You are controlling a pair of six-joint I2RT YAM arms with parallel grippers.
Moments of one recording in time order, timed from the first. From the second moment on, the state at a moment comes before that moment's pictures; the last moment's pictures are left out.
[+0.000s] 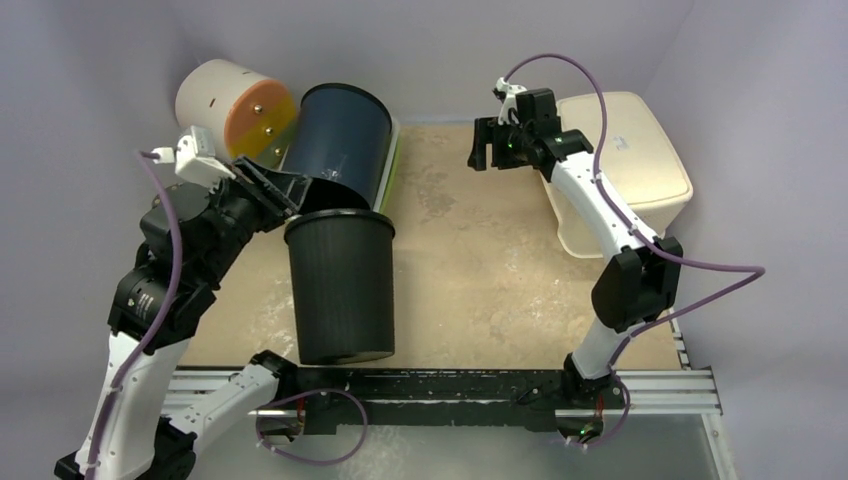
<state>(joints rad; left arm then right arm) -0.45 0.84 1.48 -0.79 -0.22 -0.78 0.31 1.73 1.68 -0.63 -0.15 0.16</state>
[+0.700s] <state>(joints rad) -0.45 0.89 1.24 -0.80 -0.08 -0.54 0.33 1.73 1.68 -0.65 -0.29 0.13</state>
